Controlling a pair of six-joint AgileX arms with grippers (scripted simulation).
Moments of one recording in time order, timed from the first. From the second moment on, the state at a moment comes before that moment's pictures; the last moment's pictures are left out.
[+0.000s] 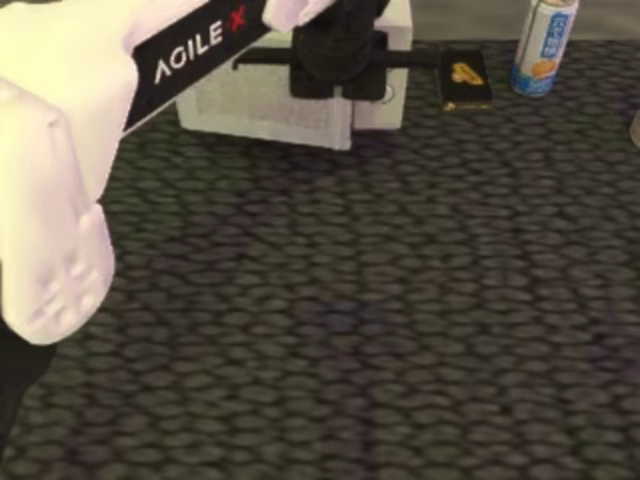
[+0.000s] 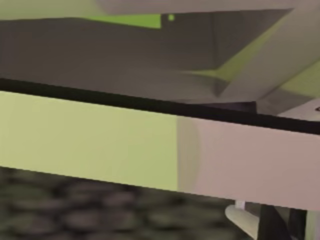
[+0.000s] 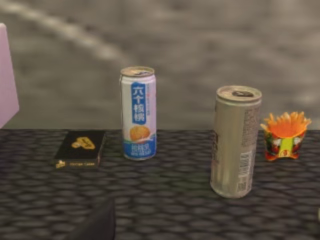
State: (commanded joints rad) left arm -0.63 2.33 2.23 -1.01 -0.27 -0.49; right arm 0.00 0.00 0.00 0.00 0.00 0.00
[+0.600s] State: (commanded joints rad) left arm -0.63 2.30 2.18 -0.99 -0.26 -0.47; right arm 0.00 0.00 0.00 0.00 0.00 0.00
